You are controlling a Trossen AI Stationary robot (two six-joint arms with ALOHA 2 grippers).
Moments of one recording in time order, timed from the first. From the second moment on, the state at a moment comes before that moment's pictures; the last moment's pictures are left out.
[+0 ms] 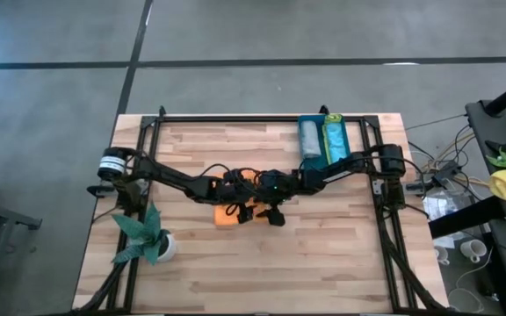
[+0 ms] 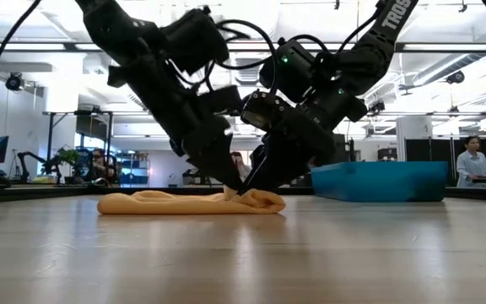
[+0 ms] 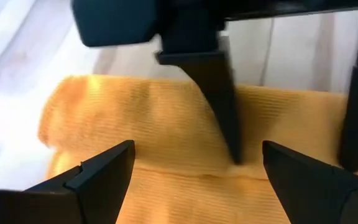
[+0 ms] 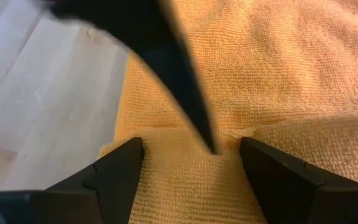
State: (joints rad) left arm -0.04 1.77 0.93 0.01 -0.29 -0.19; right arm -0.04 1.97 0.98 0.20 -0.27 -0.10
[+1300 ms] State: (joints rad) left arm -0.03 1.83 0.88 0.10 -0.18 -0.10; right arm -0.14 1.92 0.97 -0.06 -0.18 -0.29
